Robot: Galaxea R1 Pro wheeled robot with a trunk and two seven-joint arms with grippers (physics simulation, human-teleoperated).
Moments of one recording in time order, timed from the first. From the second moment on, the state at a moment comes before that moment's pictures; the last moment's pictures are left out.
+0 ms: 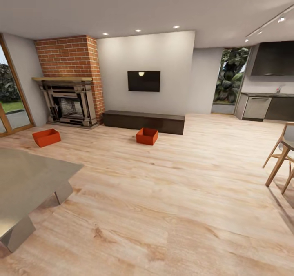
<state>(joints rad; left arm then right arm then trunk) 0.00 -0.02 0.13 -0.10 0.19 -0.05 0.00 -0.14 -0.02 0.65 0.03 -0.48 -0.18 -0.03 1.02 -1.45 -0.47</state>
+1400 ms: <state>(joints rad) 0.00 -0.02 0.14 -0.10 0.19 -0.06 0.00 -0.14 -0.02 0.64 0.03 -0.49 -0.17 -0.03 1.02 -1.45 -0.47</state>
